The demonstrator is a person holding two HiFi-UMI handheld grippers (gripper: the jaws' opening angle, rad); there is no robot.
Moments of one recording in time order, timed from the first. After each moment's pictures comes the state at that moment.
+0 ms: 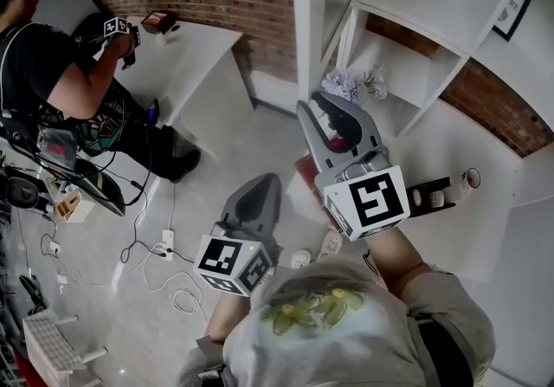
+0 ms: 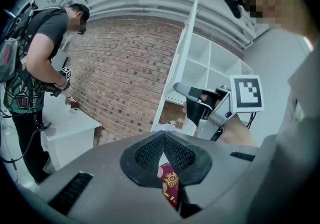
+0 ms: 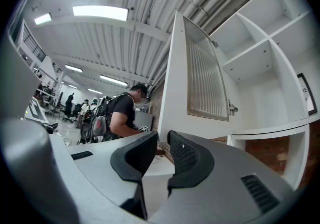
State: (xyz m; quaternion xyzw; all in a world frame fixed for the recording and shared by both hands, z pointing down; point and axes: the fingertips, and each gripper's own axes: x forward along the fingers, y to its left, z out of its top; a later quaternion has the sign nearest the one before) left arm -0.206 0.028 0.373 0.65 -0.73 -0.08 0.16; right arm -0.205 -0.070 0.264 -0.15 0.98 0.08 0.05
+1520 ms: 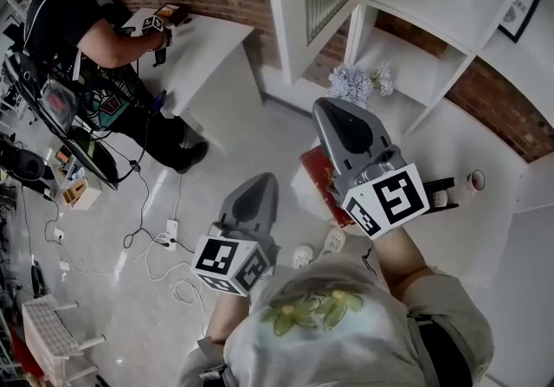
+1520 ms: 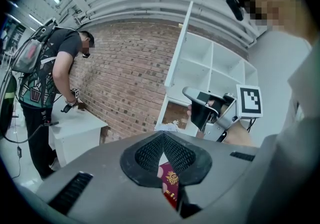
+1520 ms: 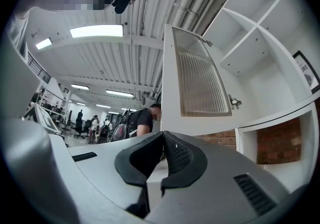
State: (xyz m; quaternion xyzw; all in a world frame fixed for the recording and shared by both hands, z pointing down) left arm -0.206 0.052 0.369 0.63 -0.75 -0.08 0.17; right arm -0.188 -0.056 0.263 -0.08 0.99 0.02 0.09
